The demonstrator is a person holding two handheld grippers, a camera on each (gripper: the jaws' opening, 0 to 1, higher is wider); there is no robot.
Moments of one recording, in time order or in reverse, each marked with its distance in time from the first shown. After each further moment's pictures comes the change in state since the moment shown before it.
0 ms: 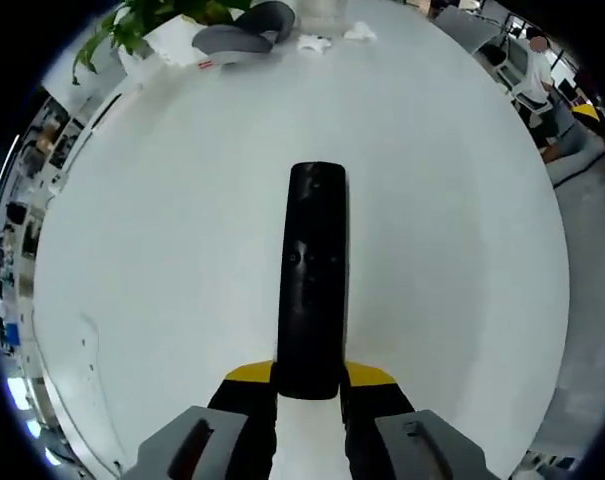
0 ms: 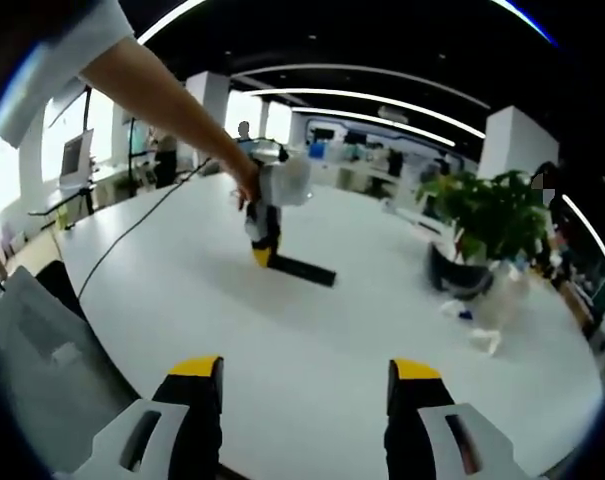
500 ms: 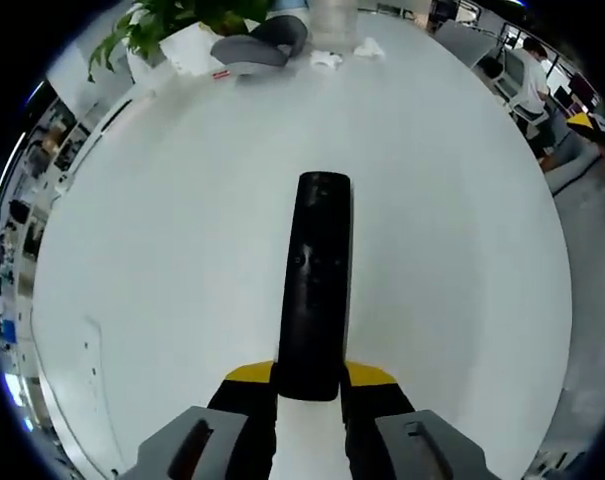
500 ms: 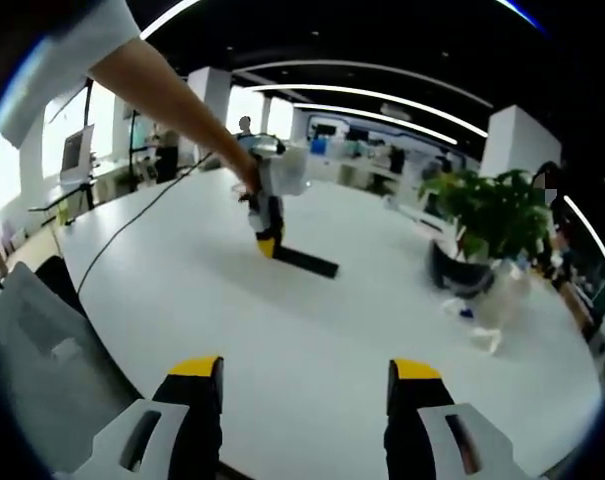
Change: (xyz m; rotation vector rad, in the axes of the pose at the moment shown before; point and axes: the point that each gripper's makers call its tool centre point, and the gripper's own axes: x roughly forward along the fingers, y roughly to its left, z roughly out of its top) left arm 0.001 0.026 0.001 -0.020 -0.081 -0.001; right arm 0.003 0.001 -0.002 -0.008 0.015 0.004
